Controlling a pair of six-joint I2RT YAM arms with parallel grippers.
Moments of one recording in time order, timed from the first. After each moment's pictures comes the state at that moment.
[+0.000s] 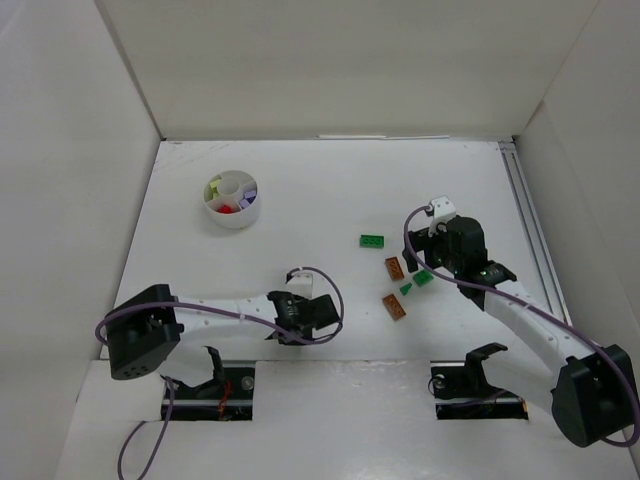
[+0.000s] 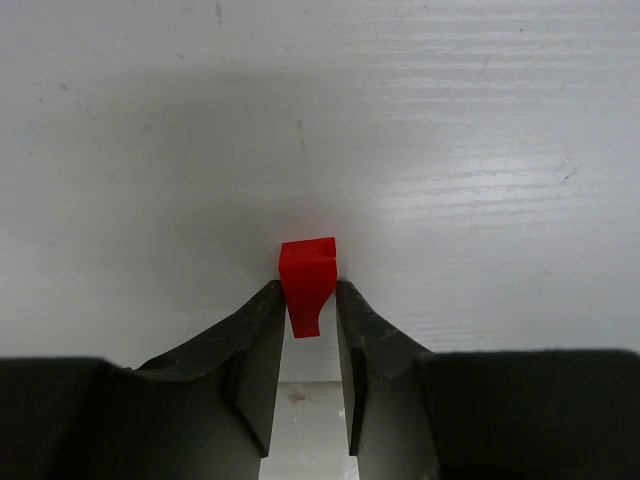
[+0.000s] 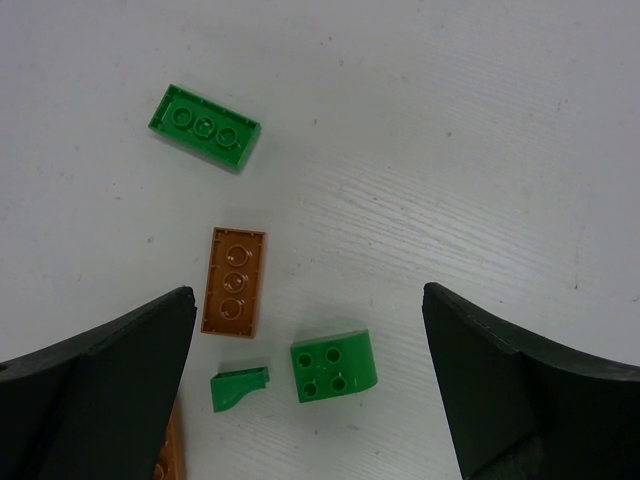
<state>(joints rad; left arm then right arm) -1.22 1.37 0.70 -0.73 -0.37 -1.16 0.35 1.03 0.57 -0.10 -0.02 0.00</state>
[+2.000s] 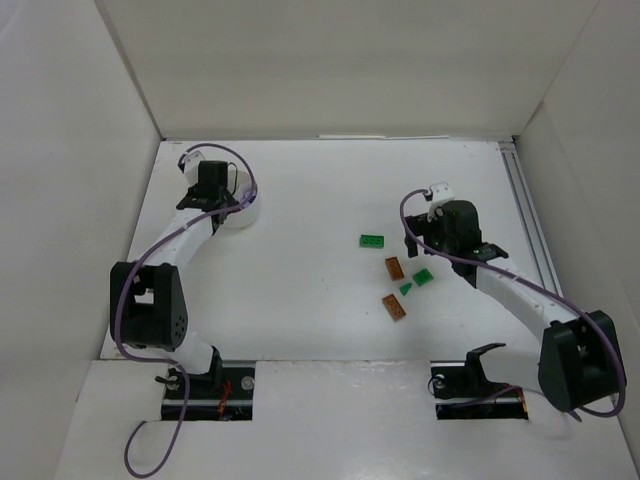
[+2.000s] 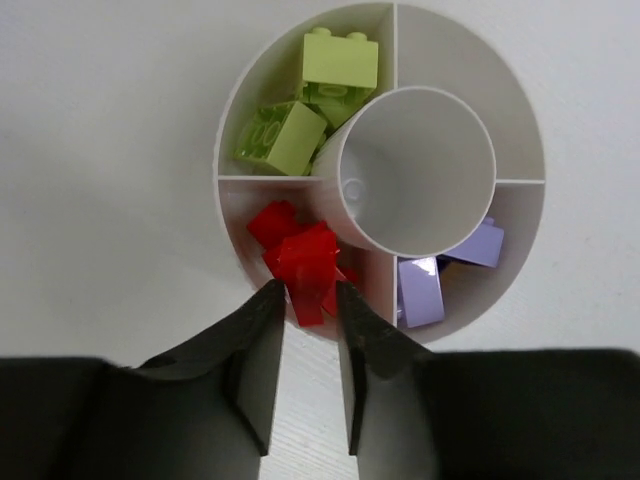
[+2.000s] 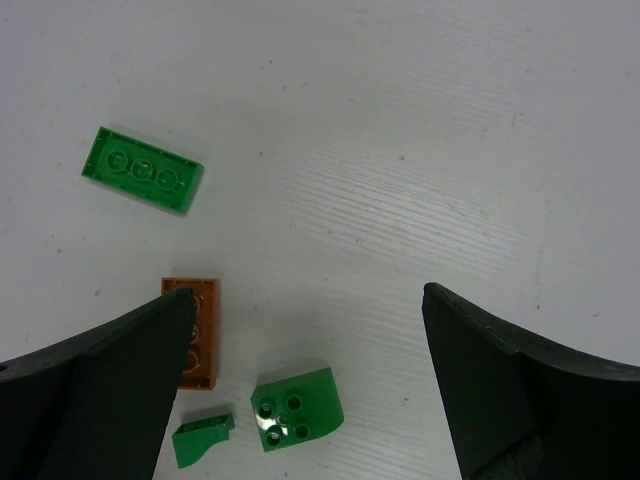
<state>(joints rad) -0.12 1.54 1.08 -0.29 -0.35 -0.61 0.29 1.21 0.69 -0.09 0.03 -0.01</state>
